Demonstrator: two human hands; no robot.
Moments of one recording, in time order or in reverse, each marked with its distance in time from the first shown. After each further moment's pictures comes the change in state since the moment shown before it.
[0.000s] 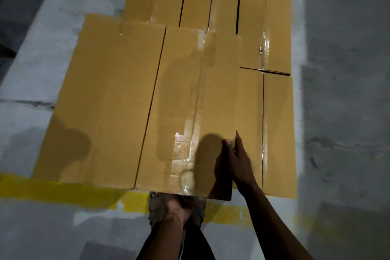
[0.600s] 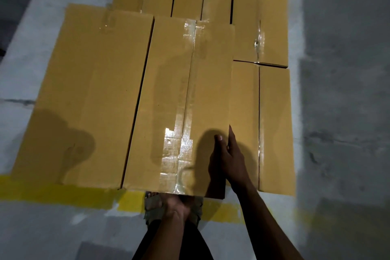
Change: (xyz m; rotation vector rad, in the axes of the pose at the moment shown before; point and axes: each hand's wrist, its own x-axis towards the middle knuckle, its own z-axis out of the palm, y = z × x) left_hand 0.032 -0.030 0.003 -0.098 -0.090 -0.012; right_hand 0.002 0.009 -0.002 0.038 -0.003 -0.024
